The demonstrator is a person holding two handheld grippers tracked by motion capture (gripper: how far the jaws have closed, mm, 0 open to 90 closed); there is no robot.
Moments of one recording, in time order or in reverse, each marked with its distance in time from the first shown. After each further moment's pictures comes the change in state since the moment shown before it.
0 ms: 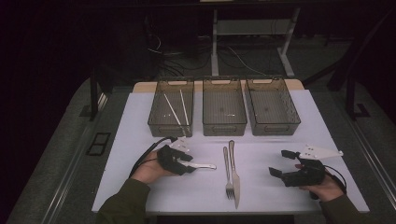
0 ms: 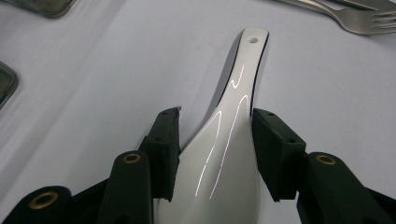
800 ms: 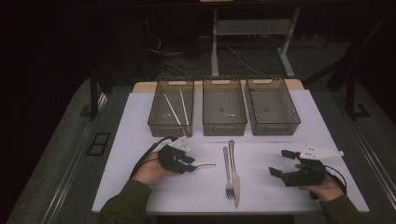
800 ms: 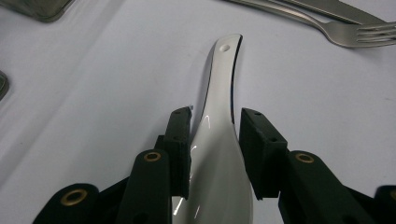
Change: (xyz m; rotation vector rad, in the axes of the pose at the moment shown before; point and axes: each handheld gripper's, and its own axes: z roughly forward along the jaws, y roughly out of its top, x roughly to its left) left arm -0.003 0.004 -0.002 -0.011 -0.020 -0.029; right arm 0.000 0.000 0.000 -0.005 0.002 0.004
